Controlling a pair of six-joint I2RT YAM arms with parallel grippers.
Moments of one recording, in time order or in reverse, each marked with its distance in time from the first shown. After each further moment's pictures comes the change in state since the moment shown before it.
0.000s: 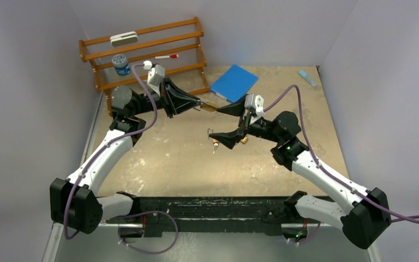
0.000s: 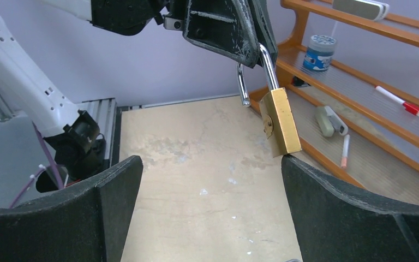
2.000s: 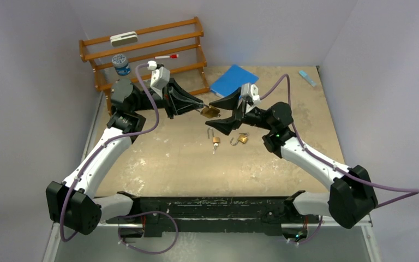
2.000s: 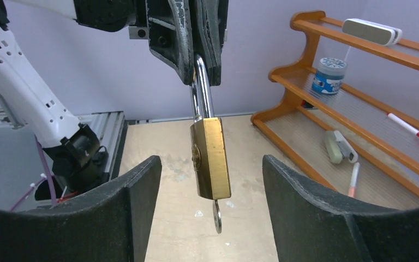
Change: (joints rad) left arm -0.035 -0.013 0.113 -0.187 0.099 0.208; right arm -0.066 0.208 0.066 0.263 -0.132 0.108
